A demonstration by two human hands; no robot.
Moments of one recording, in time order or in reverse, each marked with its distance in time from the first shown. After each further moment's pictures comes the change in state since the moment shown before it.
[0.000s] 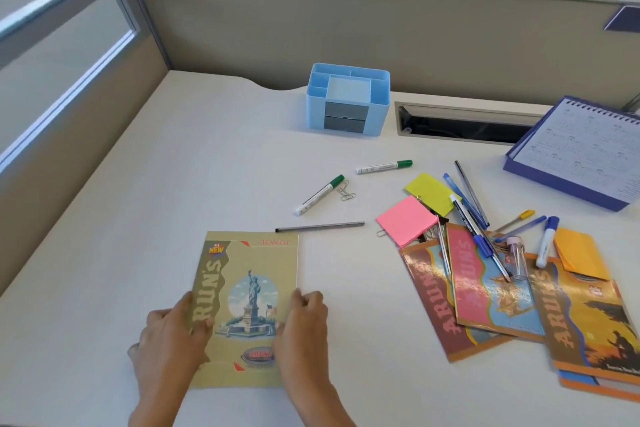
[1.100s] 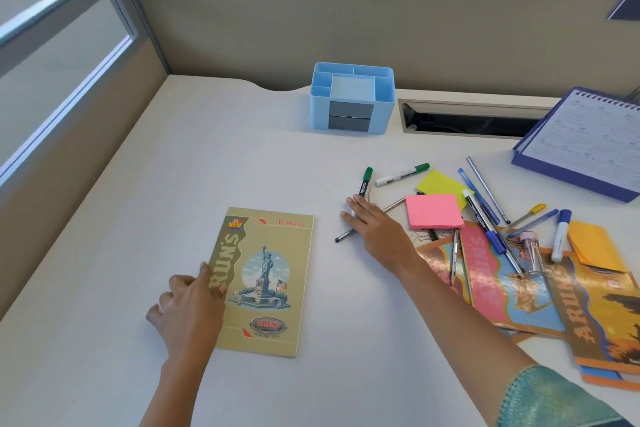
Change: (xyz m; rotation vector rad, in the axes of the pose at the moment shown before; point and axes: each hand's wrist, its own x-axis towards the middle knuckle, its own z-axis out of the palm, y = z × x) left_hand 0.048 0.026 0.002 0.147 0.091 0.094; right_hand 0.169 0.088 -0.088 -0.534 0.302 -0.680
